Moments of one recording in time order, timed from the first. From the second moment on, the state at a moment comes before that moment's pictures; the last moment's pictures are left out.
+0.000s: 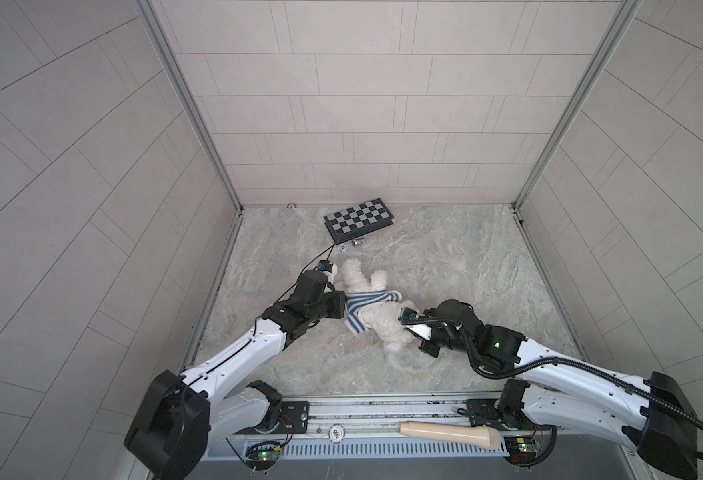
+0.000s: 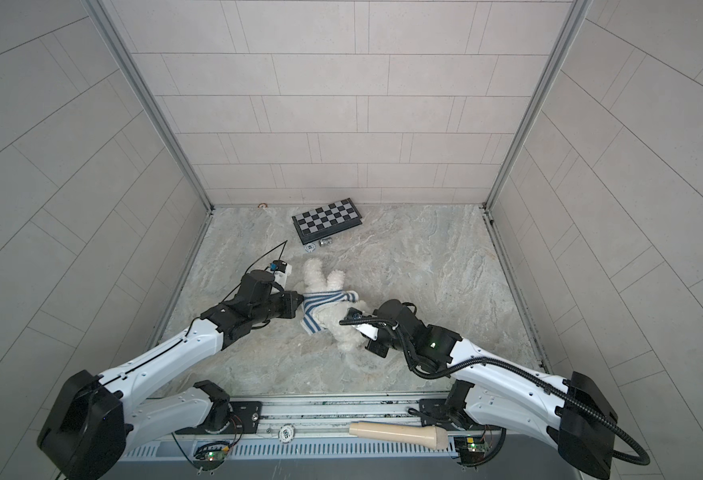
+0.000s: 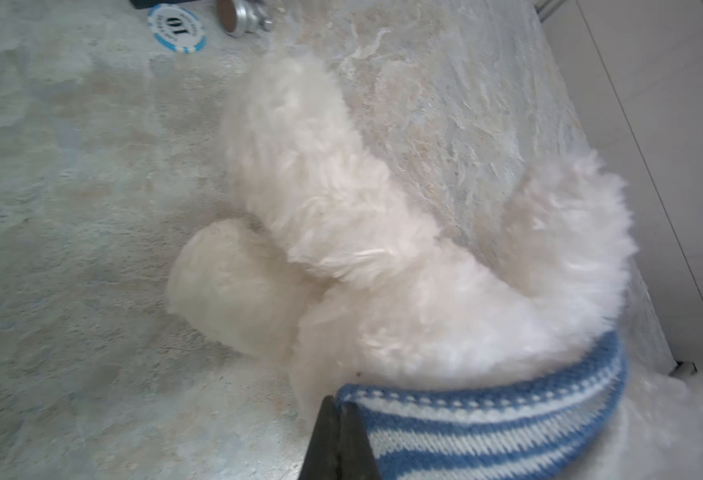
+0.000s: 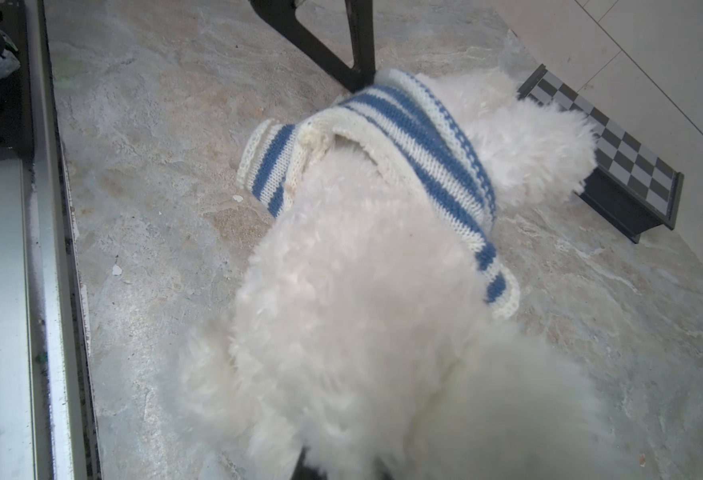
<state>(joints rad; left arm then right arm) -0.55 1.12 0.61 -0.19 0.18 -0.46 0.90 0.96 0.56 -0.25 -0.02 -0.33</state>
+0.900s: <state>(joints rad) -0.68 1.00 0.52 -0.12 0.30 -0.51 0.92 0.92 0.60 -0.28 0.26 -0.29</state>
